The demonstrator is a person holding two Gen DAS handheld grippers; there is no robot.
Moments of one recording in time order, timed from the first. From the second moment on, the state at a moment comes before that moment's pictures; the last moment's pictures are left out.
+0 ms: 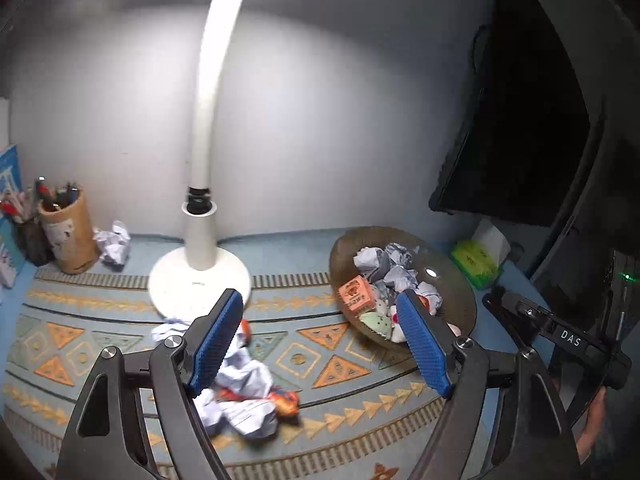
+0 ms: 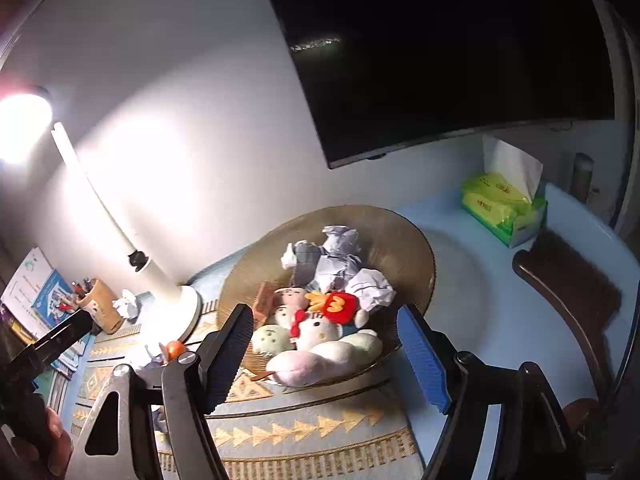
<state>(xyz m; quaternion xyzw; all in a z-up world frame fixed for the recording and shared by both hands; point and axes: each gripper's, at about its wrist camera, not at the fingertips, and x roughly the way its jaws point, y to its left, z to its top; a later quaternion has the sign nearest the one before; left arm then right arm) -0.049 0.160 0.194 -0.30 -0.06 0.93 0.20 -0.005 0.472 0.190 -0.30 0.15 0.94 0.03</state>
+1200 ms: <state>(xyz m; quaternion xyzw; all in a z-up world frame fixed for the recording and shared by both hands) -0.014 -0.001 0.040 -0.38 -0.06 0.92 0.02 0.020 0.284 0.060 -0.36 -0.04 0.93 -0.05</state>
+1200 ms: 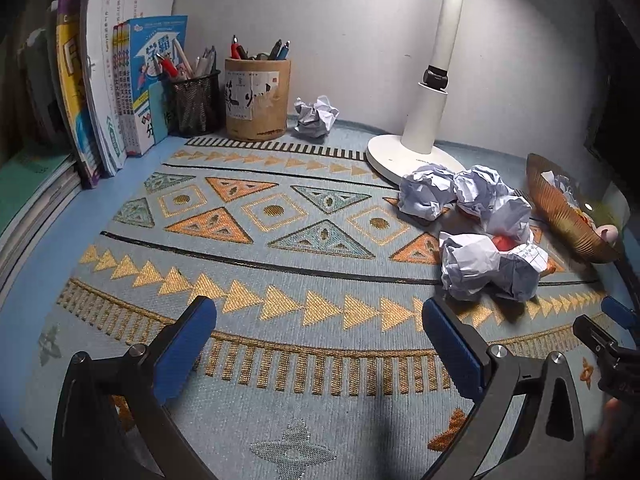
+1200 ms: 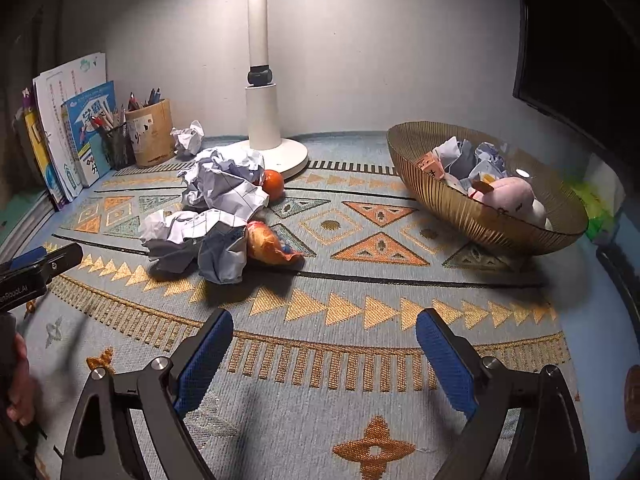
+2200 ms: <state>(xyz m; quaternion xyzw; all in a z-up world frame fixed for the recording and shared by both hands) -0.308 0.013 0.028 -0.40 -0.05 0.91 0.04 -0.162 0.196 0.073 -0.44 -0.06 0.87 -0.22</state>
